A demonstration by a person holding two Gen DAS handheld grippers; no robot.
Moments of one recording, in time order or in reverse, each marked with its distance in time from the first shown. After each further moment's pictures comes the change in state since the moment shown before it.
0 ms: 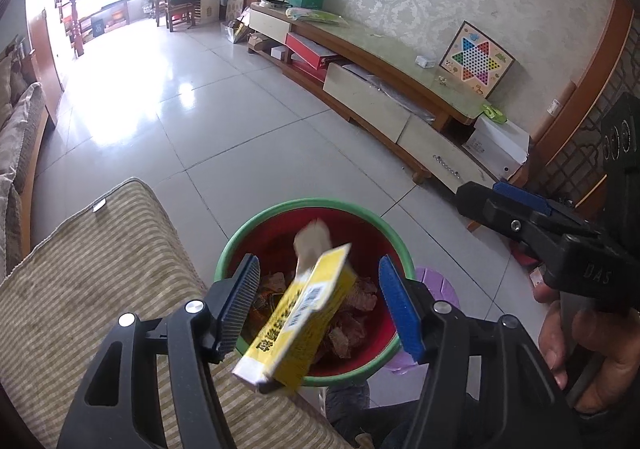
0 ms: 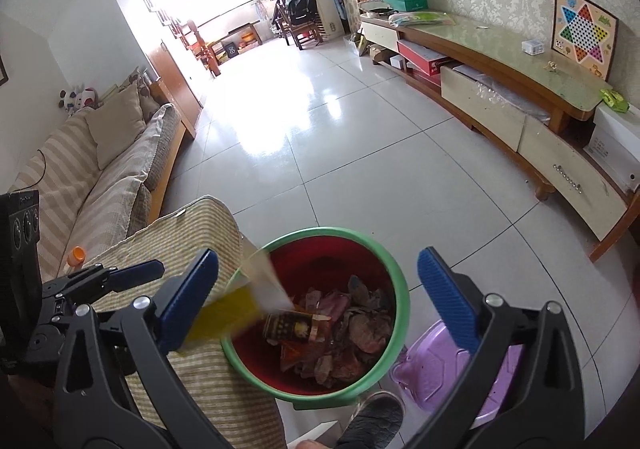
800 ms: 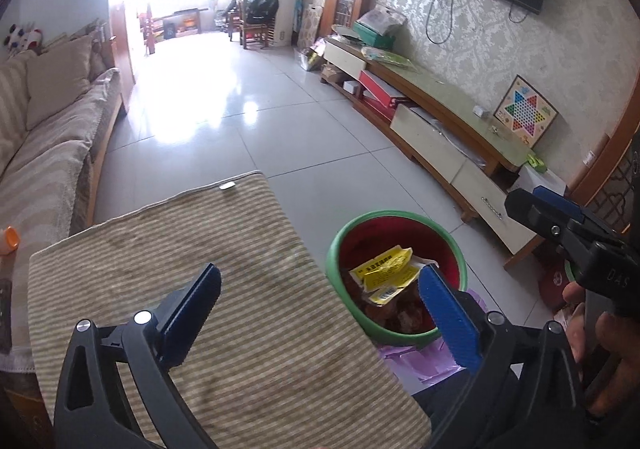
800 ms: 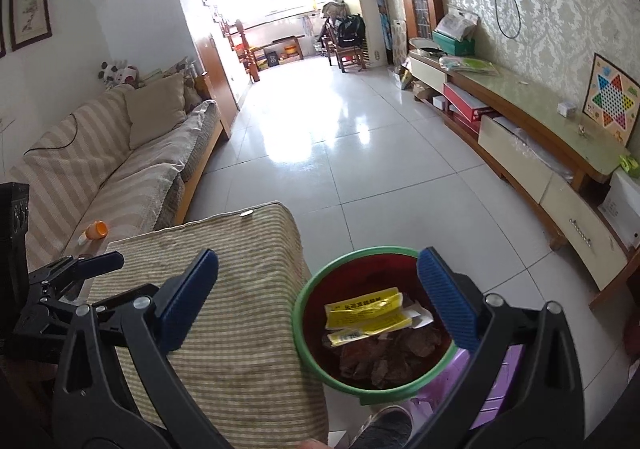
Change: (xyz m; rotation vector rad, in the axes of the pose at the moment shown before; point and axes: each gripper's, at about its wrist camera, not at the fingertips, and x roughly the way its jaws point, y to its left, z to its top) left arm -0.130 0.081 -0.053 -0.160 -0.133 0.189; right arm -0.048 0.135 -0.013 -0.194 -0.083 0.060
